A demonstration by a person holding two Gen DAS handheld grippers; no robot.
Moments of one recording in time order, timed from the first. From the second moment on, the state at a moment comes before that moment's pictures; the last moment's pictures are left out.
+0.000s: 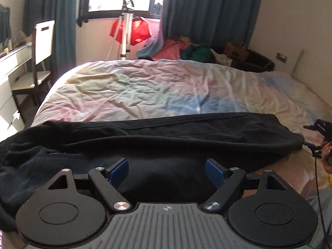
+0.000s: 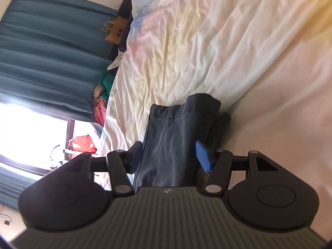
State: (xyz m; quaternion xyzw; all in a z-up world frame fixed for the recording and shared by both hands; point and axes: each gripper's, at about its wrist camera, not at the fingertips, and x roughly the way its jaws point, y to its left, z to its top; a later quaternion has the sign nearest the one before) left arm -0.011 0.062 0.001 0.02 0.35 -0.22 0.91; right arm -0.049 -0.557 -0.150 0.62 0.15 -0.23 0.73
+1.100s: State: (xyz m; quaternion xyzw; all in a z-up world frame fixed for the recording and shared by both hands) left arm 0.069 -0.023 -0.122 0.04 0.36 -0.15 0.92; right arm -0.043 -0.568 -0.172 0.61 0.16 -0.28 0.72
